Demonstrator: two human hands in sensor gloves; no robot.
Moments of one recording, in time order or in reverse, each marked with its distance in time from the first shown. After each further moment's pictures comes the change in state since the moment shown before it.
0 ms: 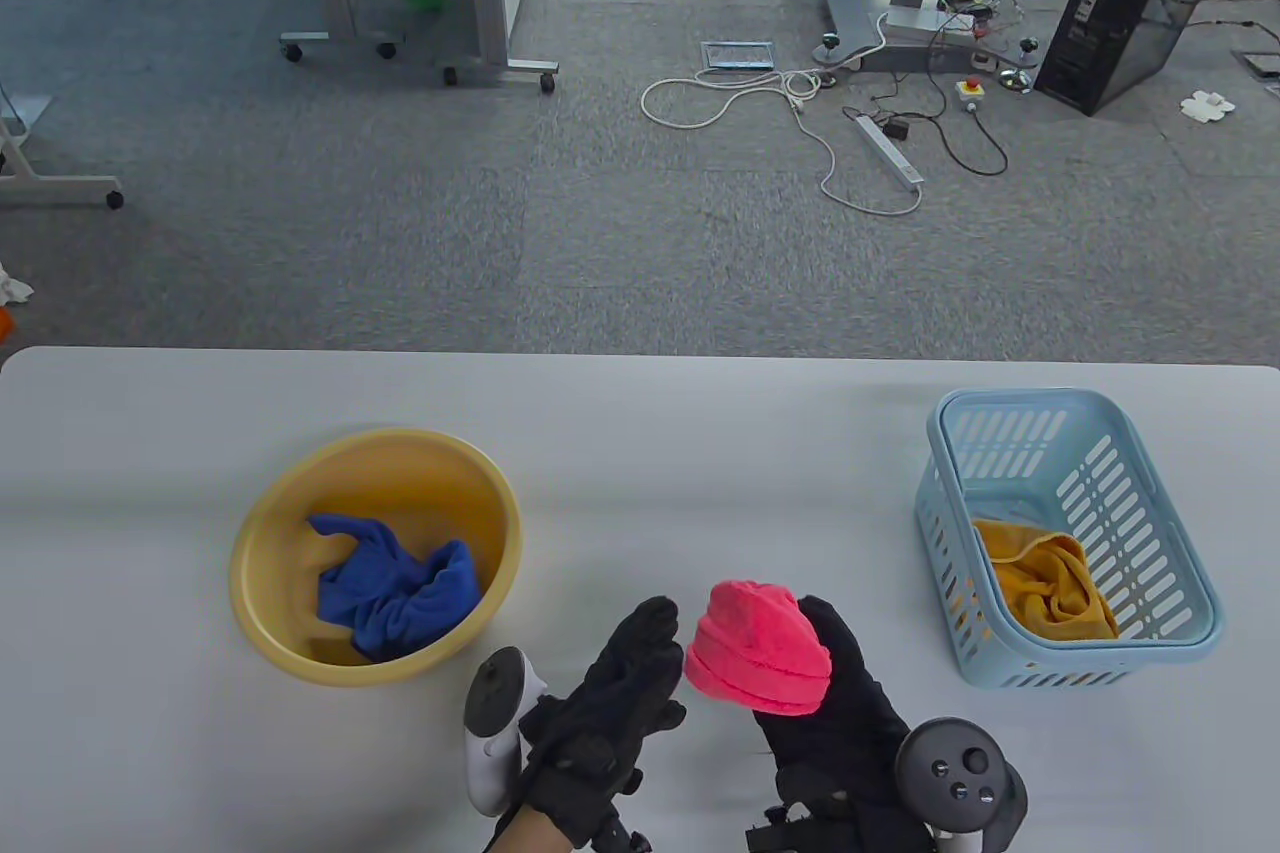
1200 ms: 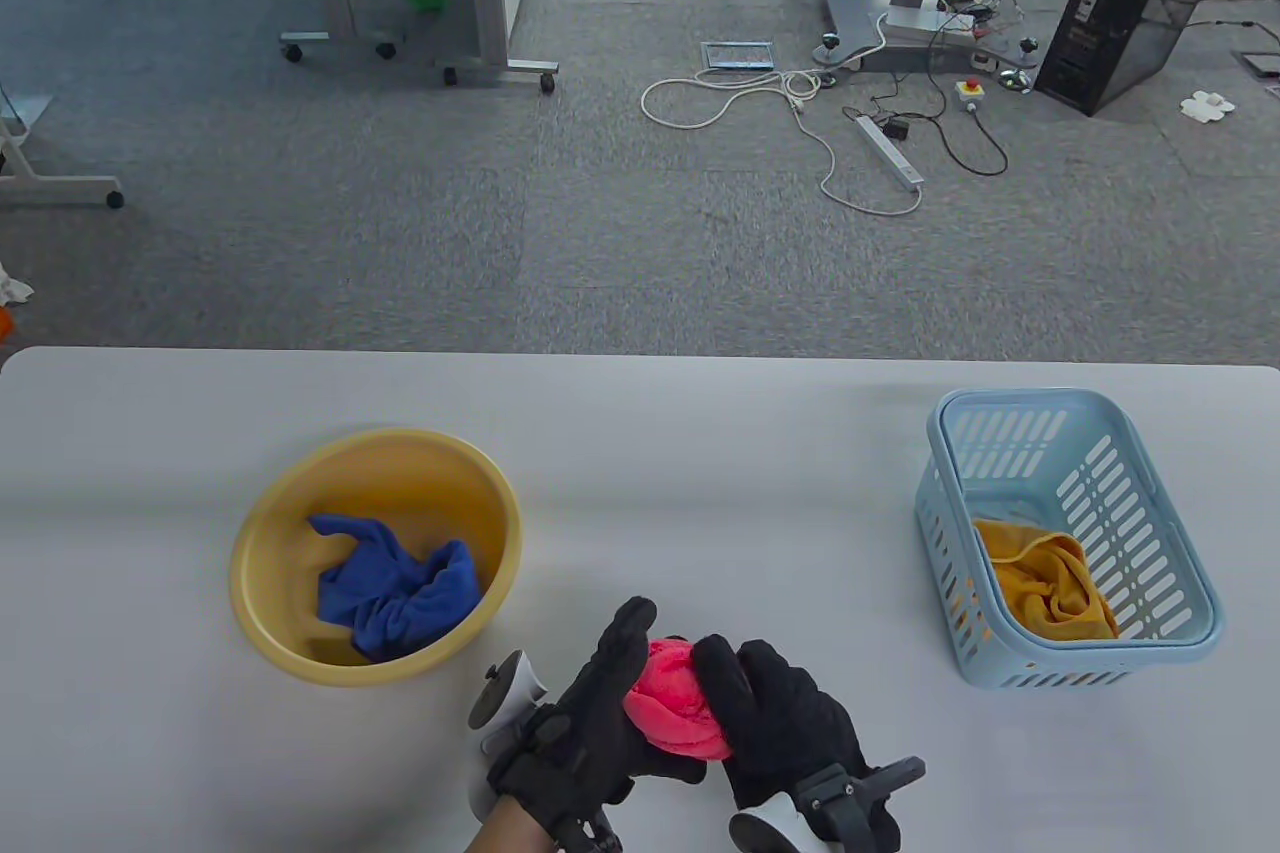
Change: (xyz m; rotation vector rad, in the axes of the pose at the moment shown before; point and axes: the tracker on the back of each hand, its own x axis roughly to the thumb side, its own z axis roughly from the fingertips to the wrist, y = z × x) left_hand -0.002 -0.006 0.003 -0.146 0.178 0.235; right_hand 0.042 0.051 0.029 -0.053 -0.587 0.836
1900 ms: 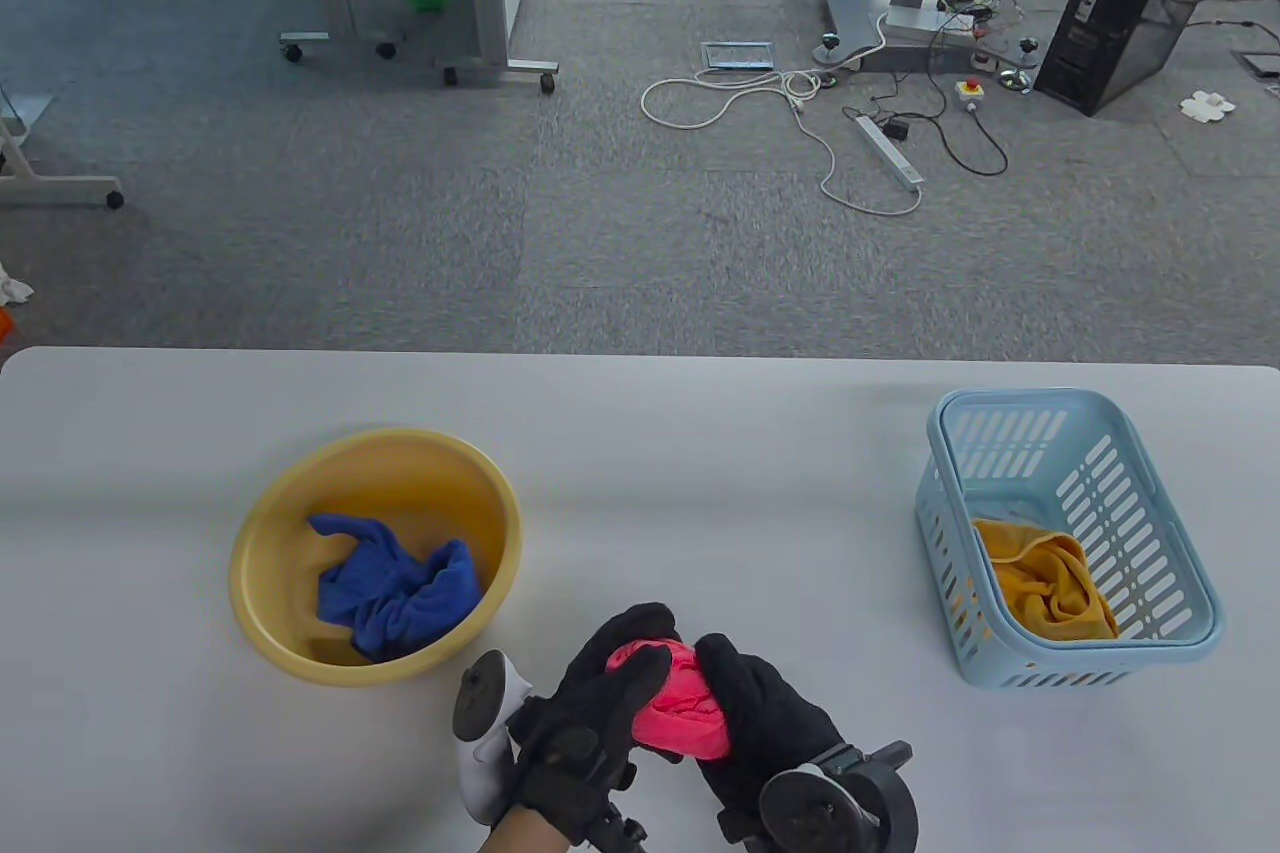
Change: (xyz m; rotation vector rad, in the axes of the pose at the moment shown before) left_hand 0.013 0.000 0.002 0.172 -0.196 -0.265; right_hand -0.019 0.015 -0.003 0.171 0.165 -0.461
